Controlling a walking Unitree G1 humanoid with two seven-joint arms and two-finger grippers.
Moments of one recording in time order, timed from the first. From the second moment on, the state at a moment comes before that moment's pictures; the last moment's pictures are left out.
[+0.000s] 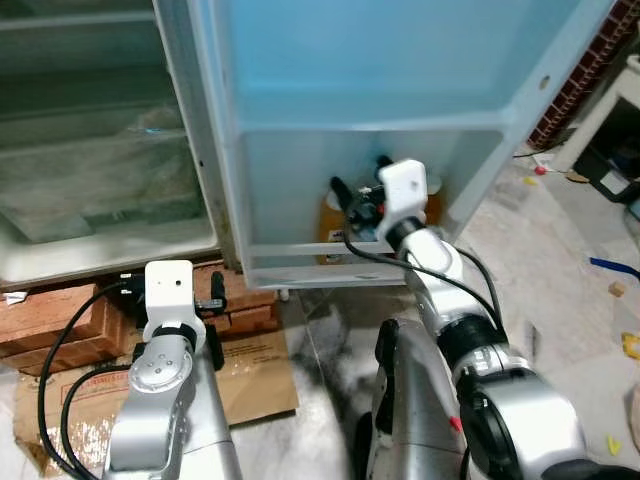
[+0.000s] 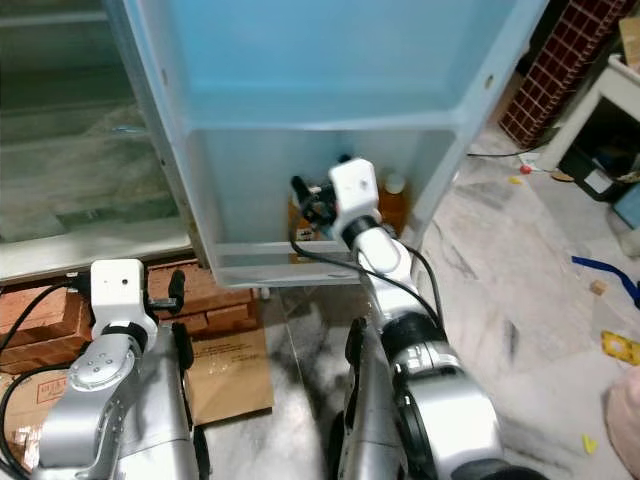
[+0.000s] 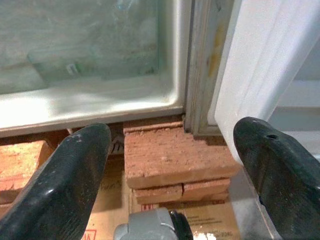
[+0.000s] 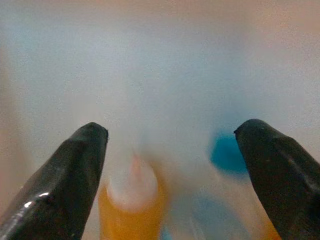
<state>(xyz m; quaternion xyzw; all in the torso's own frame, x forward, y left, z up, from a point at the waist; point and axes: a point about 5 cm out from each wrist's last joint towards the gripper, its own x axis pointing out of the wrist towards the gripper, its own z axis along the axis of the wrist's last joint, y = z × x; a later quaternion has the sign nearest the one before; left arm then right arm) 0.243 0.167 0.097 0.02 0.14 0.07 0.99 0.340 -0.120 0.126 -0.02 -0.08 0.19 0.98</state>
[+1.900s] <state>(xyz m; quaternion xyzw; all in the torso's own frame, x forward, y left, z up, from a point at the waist) 0.248 0.139 0.104 0.08 0.06 -0.01 0.99 0.258 -0.156 0.122 0.06 0.05 0.13 0.99</state>
